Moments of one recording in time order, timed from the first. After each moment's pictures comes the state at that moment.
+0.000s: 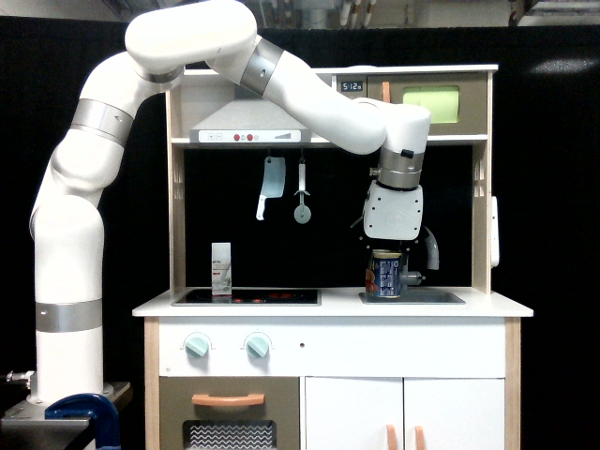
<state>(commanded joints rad) 0.53 0.34 -0.33 1.43 0.56 1.17 -1.69</state>
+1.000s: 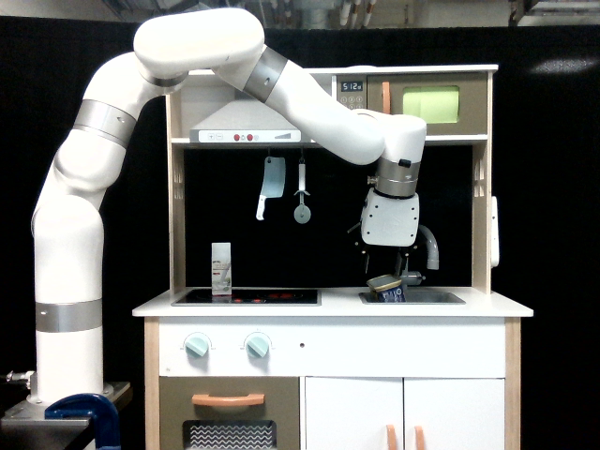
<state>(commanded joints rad) 0.51 0.32 -0.25 1.38 0.54 1.11 -1.65</state>
